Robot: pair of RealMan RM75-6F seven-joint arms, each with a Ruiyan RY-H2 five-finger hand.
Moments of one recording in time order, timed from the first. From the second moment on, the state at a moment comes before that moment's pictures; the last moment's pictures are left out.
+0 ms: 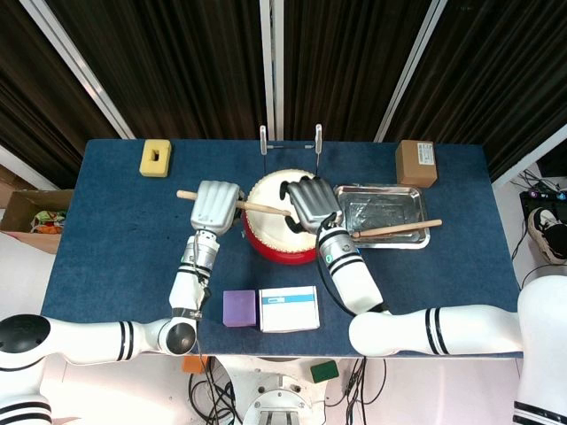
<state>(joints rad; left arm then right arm) -0.93 -1.66 -0.38 -1.63 0.74 1.28 0.82 1.27 -1.40 0.39 -1.87 -0.22 1.19 -0.76</state>
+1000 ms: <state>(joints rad) -0.98 -1.68 -0.37 -1.61 0.72 1.31 0.85 1.33 -1.51 0.41 -1.79 -0.20 1.21 -0.81</state>
